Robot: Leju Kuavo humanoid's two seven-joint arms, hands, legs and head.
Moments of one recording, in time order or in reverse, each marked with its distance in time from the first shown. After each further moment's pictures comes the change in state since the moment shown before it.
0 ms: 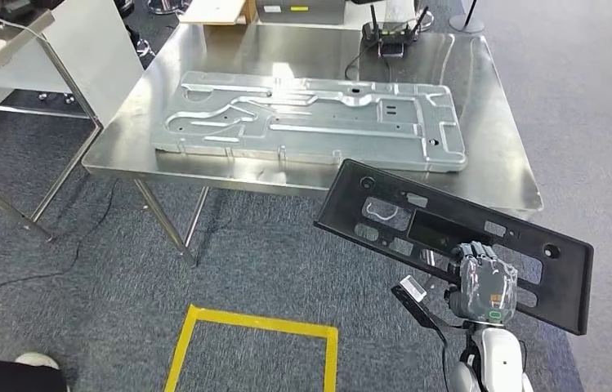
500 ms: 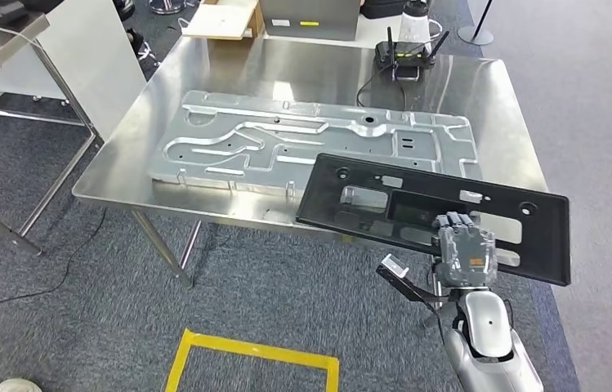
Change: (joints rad) left arm -0.005 0.008 -0.019 0.012 -0.021 -0.008 0.003; right arm -0.151 -0.057 0.102 0.082 0.044 0.089 -0.003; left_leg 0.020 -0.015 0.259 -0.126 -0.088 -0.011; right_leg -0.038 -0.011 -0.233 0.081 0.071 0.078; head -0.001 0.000
